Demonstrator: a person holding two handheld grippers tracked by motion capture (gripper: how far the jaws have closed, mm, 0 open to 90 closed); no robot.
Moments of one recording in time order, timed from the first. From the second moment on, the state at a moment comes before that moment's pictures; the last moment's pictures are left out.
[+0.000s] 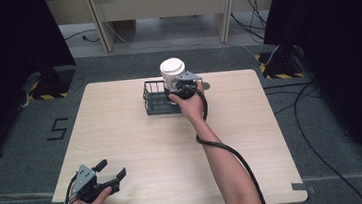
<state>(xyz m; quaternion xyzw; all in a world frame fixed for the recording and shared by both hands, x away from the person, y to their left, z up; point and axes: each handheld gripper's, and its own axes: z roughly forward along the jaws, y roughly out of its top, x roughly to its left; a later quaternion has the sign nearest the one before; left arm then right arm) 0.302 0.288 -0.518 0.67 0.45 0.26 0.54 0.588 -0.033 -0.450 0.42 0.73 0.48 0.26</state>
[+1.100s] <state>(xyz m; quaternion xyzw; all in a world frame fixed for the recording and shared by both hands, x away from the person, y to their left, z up) 0.302 0.287 -0.518 0.67 0.45 0.26 0.53 0.540 -0.066 -0.435 0.40 0.73 0.49 0.26</state>
